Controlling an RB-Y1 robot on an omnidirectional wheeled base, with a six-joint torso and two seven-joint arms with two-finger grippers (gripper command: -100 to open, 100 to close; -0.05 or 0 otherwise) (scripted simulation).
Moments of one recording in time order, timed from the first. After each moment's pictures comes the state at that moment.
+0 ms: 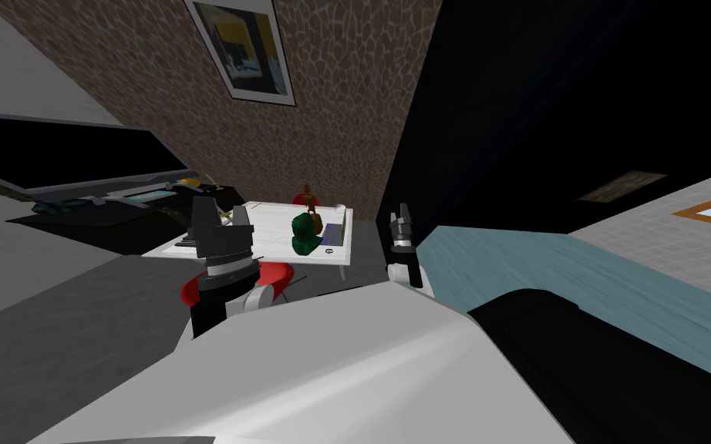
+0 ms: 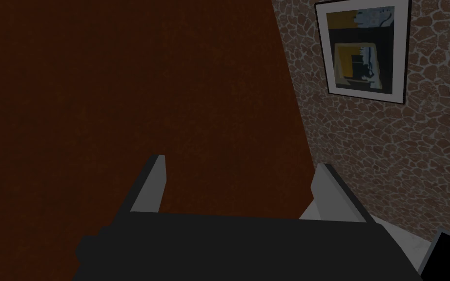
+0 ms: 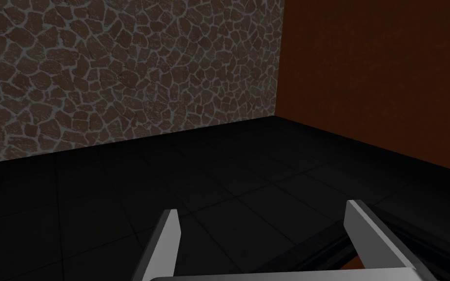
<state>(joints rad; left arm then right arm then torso) 0.45 0.05 -0.02 -2.31 -0.01 -0.55 -0.17 0.46 -0.02 -0.04 -2.25 0.04 -0.35 0.01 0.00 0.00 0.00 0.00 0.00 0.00</state>
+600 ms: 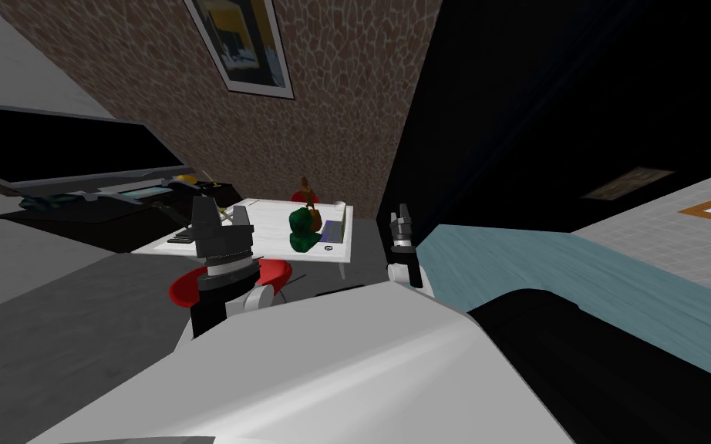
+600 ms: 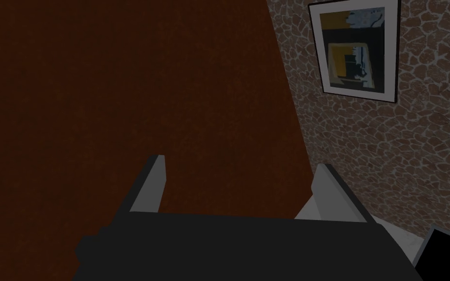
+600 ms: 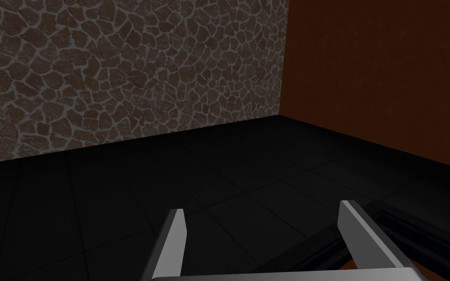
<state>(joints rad) 0.45 0.05 -0.02 -2.31 -0.01 -0.55 -0.17 0.46 -0.02 -0.04 -2.25 0.04 -0.35 0.01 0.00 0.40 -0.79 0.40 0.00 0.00</state>
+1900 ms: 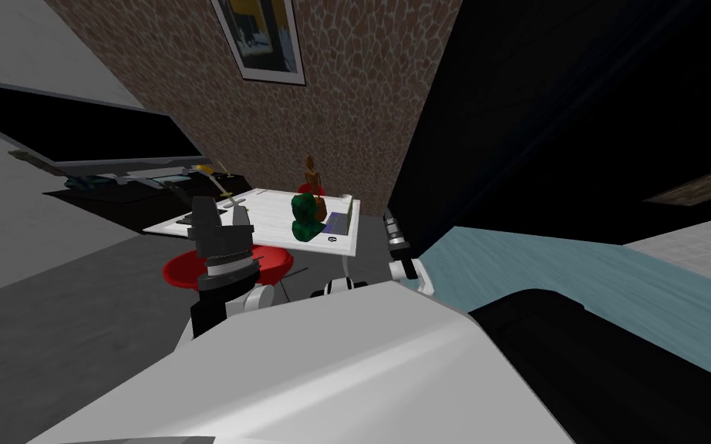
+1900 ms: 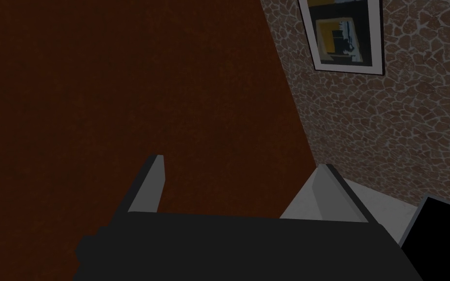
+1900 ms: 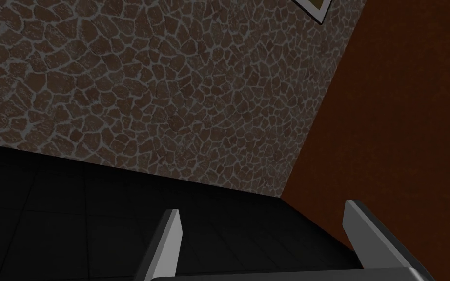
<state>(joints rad) 0.45 0.05 -0.02 -2.31 -0.01 -0.55 -0.17 0.39 -0.14 -0.03 -2.17 0.25 -0.23 0.14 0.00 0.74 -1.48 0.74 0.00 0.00</state>
